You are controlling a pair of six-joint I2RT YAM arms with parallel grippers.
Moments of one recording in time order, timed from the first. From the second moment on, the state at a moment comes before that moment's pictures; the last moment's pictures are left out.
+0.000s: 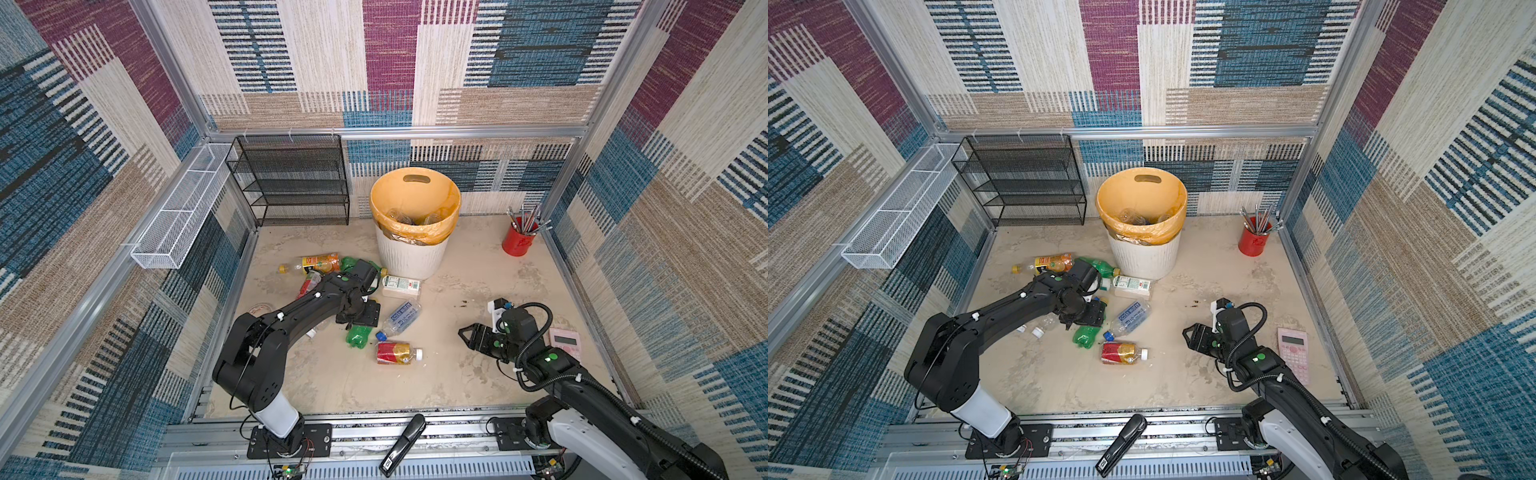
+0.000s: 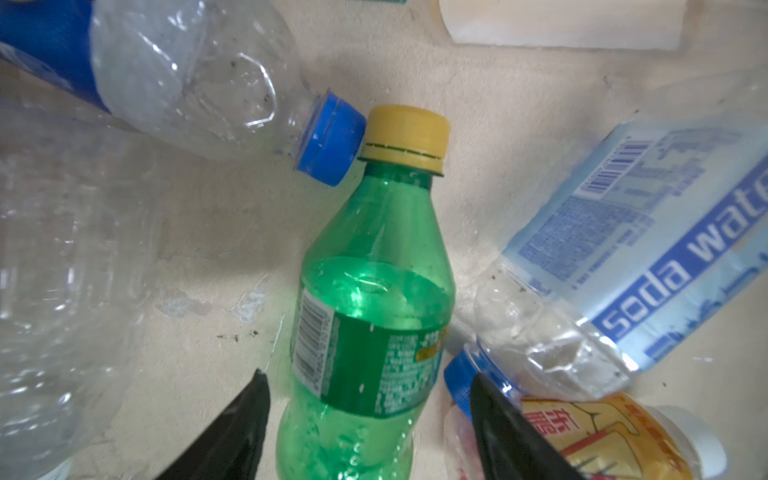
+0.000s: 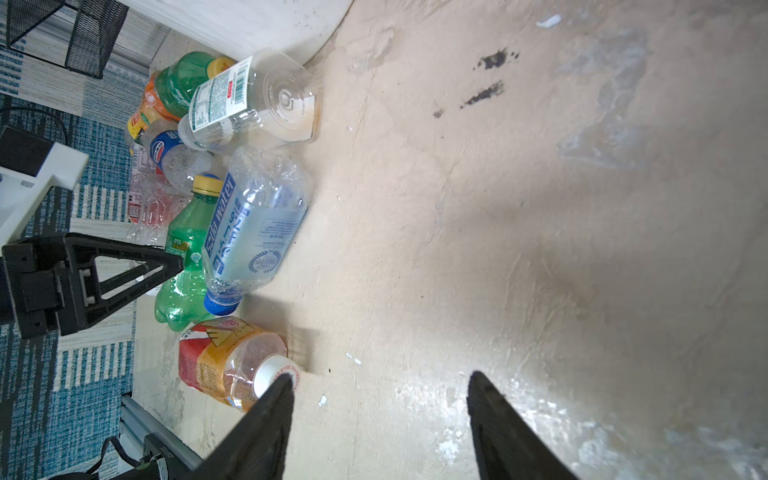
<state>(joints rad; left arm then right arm) -0.54 1.65 1.14 -0.81 -0.02 -0.37 0.42 0.80 0.37 -0.32 -0.23 0.73</state>
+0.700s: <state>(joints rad) -0.57 1.83 1.31 -0.89 -0.08 -0.28 0.42 0.81 0.37 -0.33 -0.23 0.74</state>
